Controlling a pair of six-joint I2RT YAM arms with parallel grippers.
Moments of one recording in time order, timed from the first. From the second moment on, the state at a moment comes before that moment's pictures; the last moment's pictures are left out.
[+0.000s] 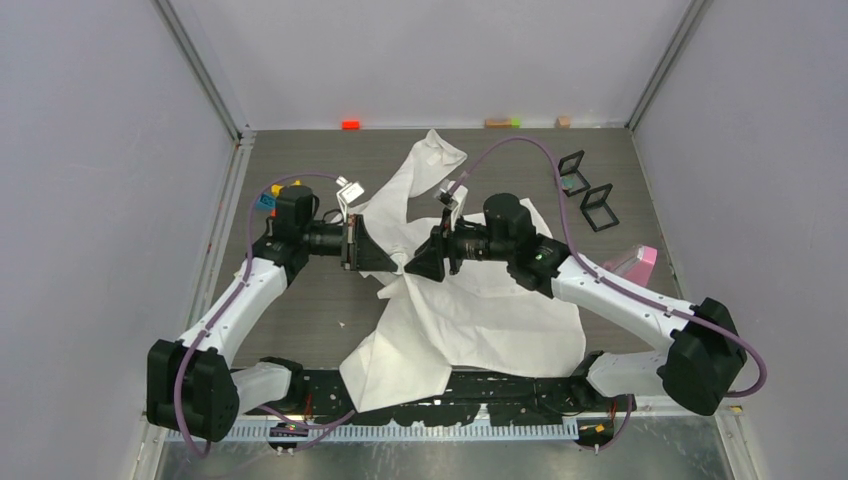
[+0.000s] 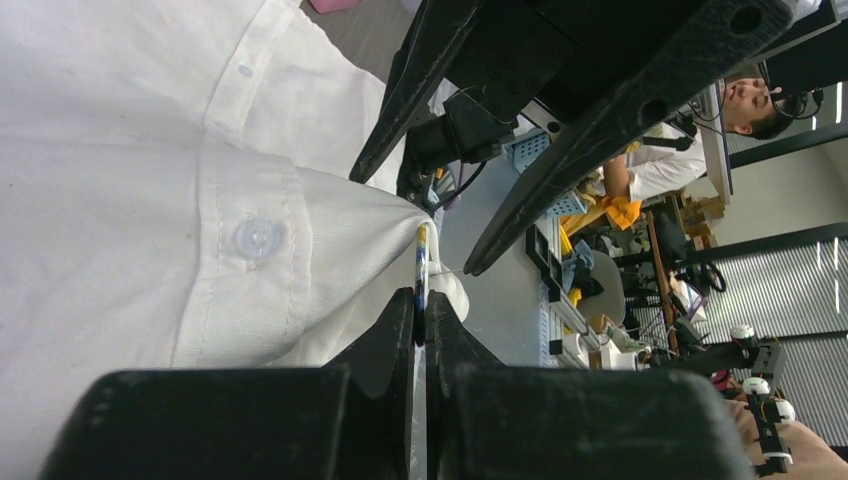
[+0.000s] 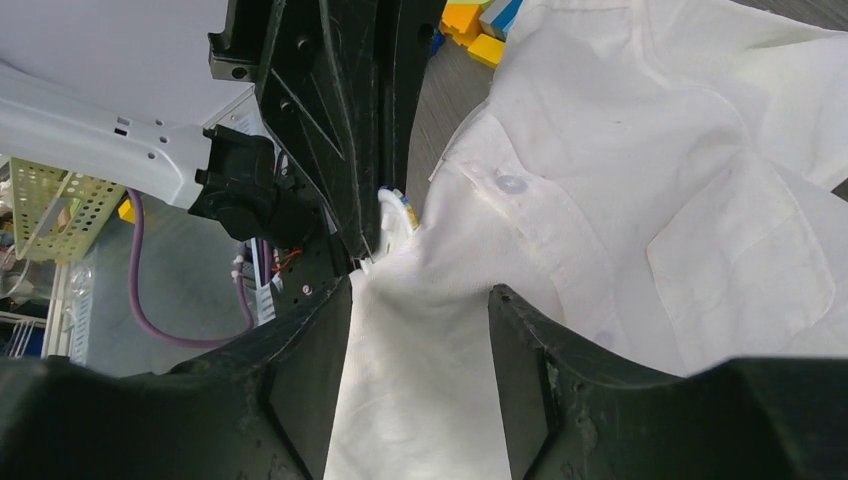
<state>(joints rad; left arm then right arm) -0.24 1.16 0.80 -0.17 1.26 -0.42 0.78 1.26 0.92 0.08 -0.54 0.31</state>
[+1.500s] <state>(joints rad) -0.27 1.15 0.79 -0.15 1.27 -0.38 0.77 1.39 1.04 -0.04 -0.68 0.40</state>
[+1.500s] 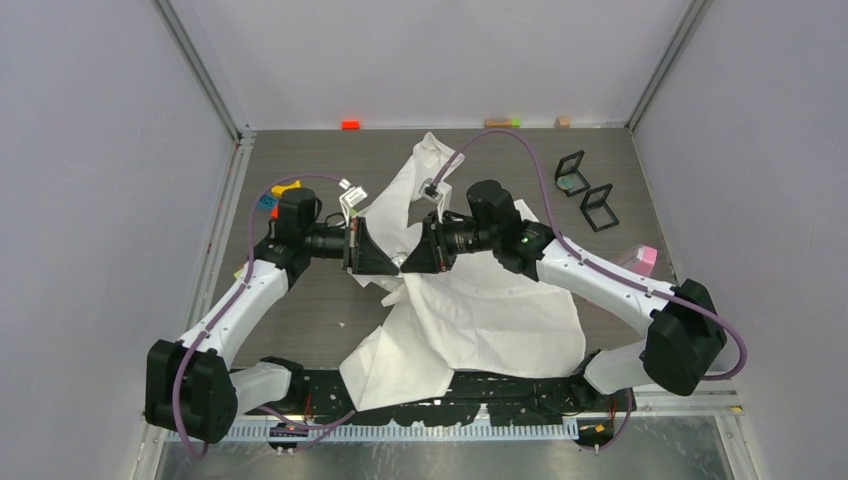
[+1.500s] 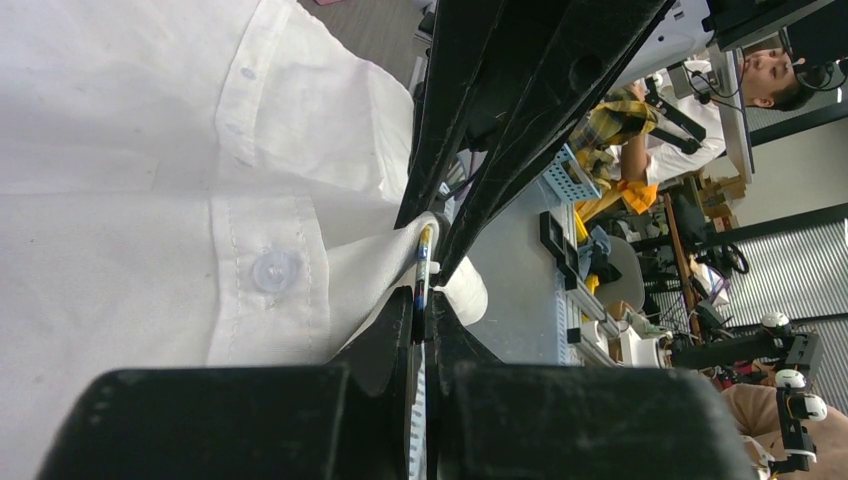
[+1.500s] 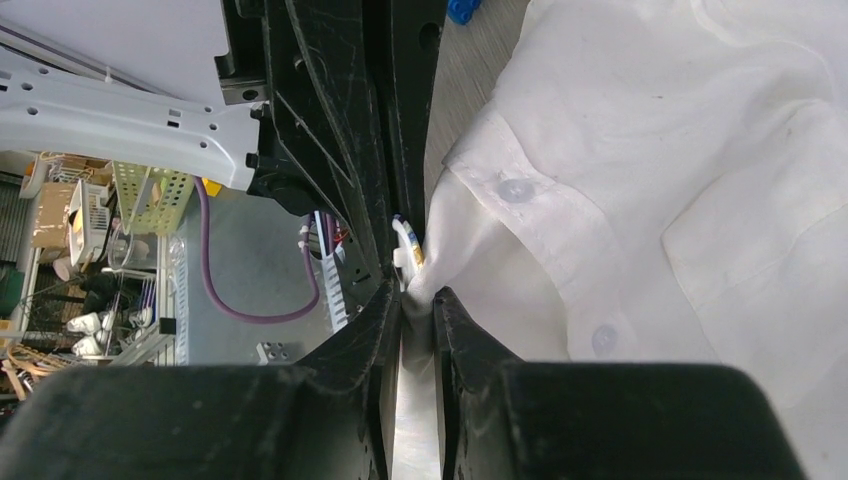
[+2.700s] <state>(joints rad) -0.29 1.16 0.81 -0.24 1.17 -0.26 0.79 1.37 1.04 -0.10 -0.49 0.44</state>
